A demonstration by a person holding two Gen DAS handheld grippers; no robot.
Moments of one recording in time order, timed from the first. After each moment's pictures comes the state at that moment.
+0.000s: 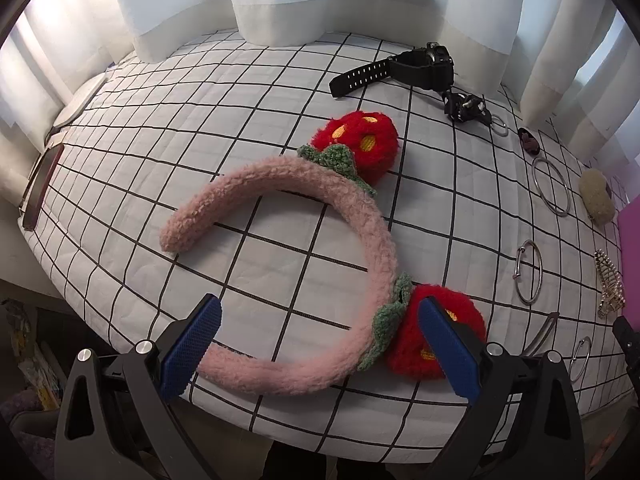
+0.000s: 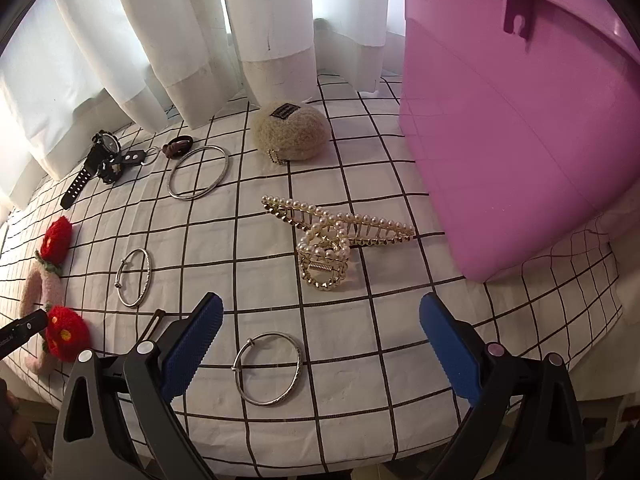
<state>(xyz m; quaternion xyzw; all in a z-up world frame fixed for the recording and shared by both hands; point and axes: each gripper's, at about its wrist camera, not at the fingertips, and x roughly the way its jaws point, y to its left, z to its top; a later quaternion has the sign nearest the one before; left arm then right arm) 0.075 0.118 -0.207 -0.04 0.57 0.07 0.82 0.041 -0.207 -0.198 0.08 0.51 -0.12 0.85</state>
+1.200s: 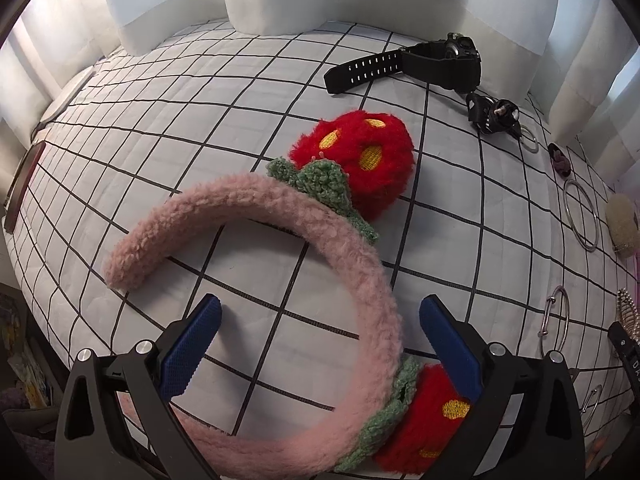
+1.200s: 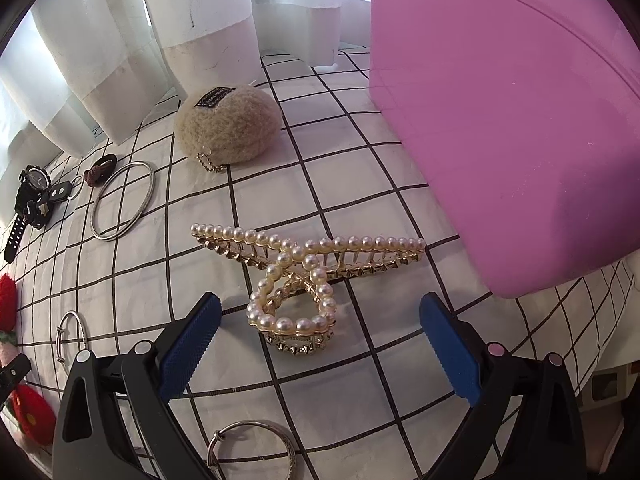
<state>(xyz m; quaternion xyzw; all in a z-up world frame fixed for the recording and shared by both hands) 0.113 0.117 -0.242 -0.06 0.56 0.08 0.82 0.088 -0.224 -0.243 0.12 0.50 -0.20 0.83</state>
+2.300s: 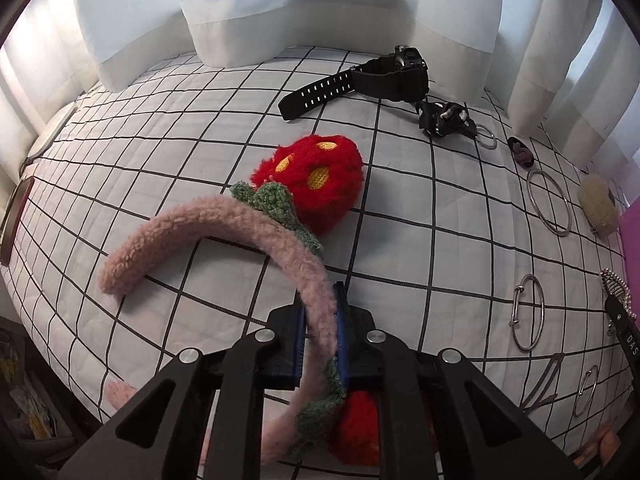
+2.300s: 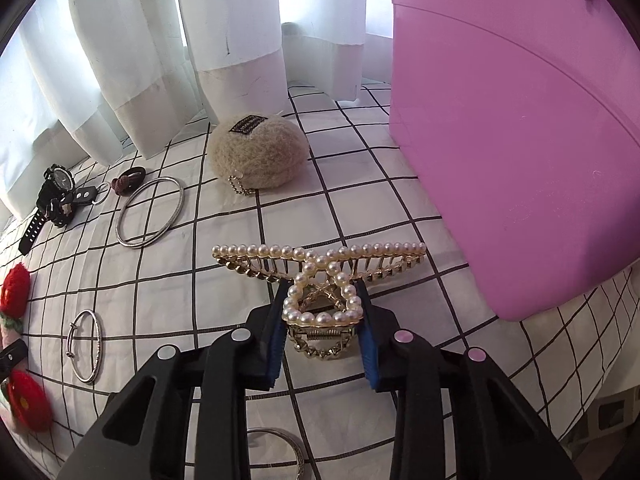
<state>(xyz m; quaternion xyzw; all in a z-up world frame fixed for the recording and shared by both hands) 0.108 0.097 -0.228 -0.03 0.53 0.04 0.84 0.078 -0.217 -0.230 0.10 0.45 -0.17 0.87</state>
